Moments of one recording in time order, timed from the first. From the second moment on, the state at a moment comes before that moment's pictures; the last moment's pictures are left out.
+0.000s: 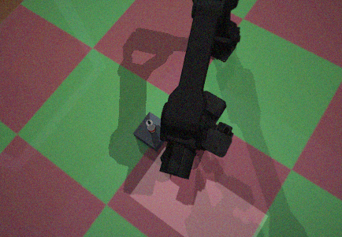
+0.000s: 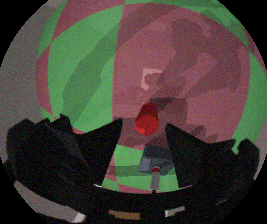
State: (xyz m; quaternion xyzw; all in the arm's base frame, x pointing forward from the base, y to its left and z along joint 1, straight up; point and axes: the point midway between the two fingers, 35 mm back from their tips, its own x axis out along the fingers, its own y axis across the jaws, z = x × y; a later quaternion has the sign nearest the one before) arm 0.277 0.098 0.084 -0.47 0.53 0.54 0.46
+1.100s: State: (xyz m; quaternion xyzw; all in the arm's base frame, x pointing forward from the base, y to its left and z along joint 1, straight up) arm 0.288 0.097 0.098 -0.53 0.48 0.54 0.44
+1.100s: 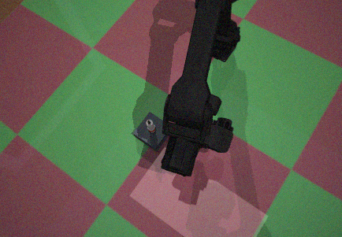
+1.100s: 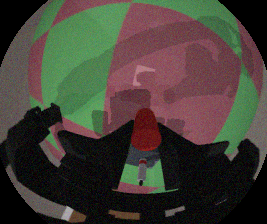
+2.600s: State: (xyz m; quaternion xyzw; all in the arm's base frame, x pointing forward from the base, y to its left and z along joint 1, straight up) arm 0.318 -0.013 0.171 -0.48 0.52 0.49 0.51
